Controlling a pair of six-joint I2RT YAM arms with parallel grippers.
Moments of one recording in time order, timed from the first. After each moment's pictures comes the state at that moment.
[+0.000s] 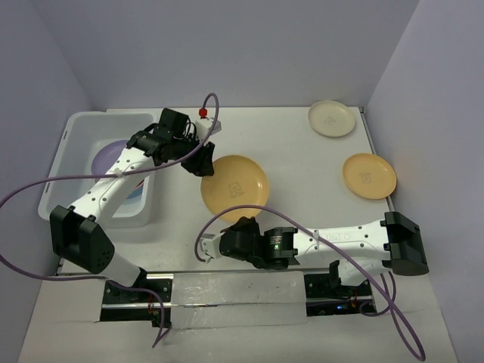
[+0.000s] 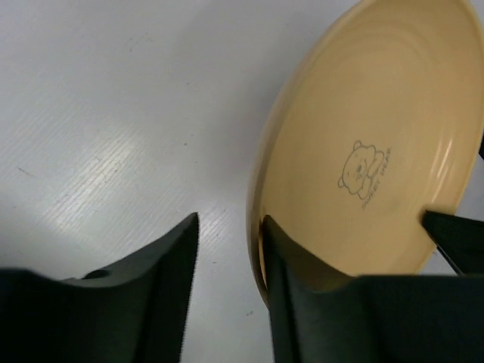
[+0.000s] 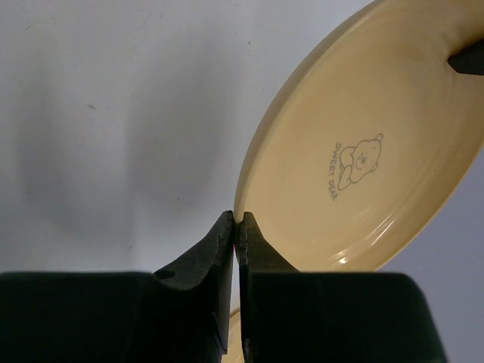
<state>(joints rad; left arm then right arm) -0.48 1.52 1.43 -0.79 0.42 0.15 1.44 1.35 0.94 -0.48 0.67 -0.71</state>
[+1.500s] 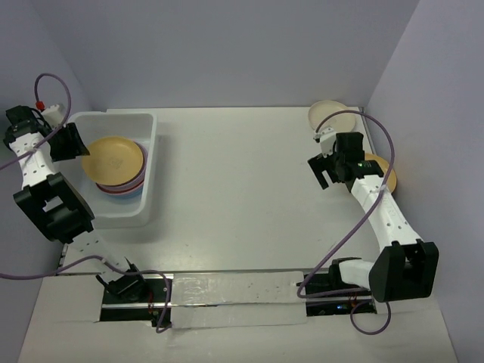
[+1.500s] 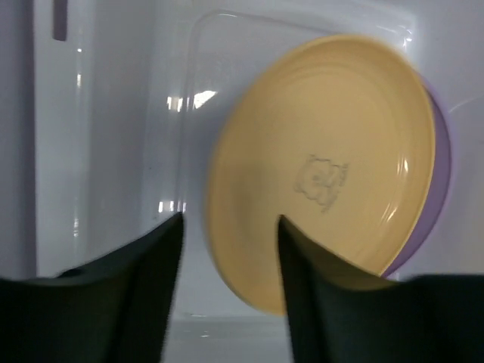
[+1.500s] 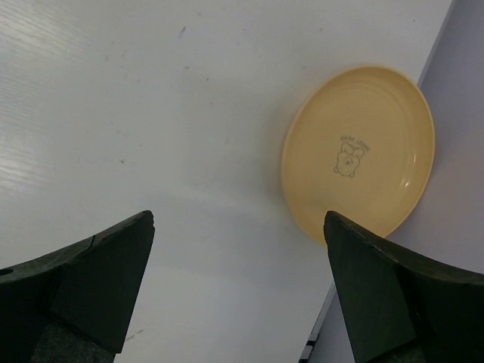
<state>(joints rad) 0.57 1.87 1.73 -0.85 0.40 0.28 0.05 1.22 1.00 -0.62 0.08 -0.47</state>
